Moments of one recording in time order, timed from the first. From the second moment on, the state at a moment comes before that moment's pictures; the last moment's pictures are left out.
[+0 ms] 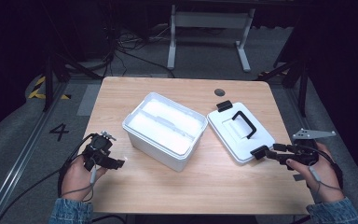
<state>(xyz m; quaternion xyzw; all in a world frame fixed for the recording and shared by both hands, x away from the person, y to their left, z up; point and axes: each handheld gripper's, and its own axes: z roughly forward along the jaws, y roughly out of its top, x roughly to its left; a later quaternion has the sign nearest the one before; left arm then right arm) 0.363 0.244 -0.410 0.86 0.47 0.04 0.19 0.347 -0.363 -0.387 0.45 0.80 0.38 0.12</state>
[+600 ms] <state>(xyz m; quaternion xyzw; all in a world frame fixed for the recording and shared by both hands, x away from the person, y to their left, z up) 0.363 0.245 -0.410 0.86 0.48 0.04 0.19 0.337 -0.372 -0.422 0.46 0.81 0.34 0.11</state>
